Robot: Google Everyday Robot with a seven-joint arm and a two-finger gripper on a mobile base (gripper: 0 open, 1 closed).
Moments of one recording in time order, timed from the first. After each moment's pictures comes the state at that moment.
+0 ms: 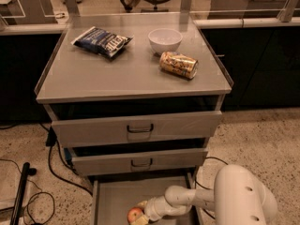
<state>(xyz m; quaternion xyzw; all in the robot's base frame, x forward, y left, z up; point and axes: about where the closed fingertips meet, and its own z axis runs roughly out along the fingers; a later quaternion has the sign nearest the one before) 0.452 0.059 0.140 -0.51 0.75 0.35 0.22</state>
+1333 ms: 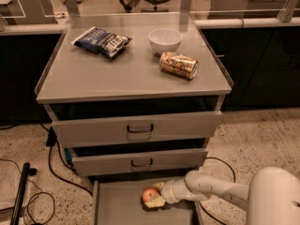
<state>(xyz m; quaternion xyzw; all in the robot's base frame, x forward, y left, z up) 0.507 -0.014 0.236 -0.49 0.76 0.32 0.27</state>
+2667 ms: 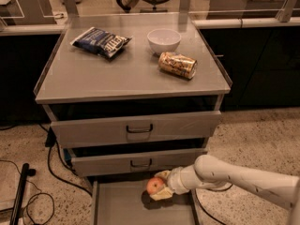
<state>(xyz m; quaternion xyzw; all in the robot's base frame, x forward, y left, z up) 0.489 -0.037 0.384 -0.55 0.73 0.29 0.28</state>
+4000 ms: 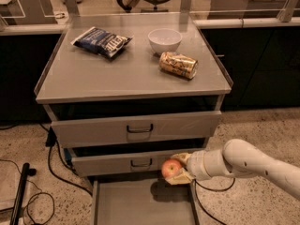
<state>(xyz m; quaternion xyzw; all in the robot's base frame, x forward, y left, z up) 0.498 -0.098 0.521 -0.54 0.73 0.25 0.34</state>
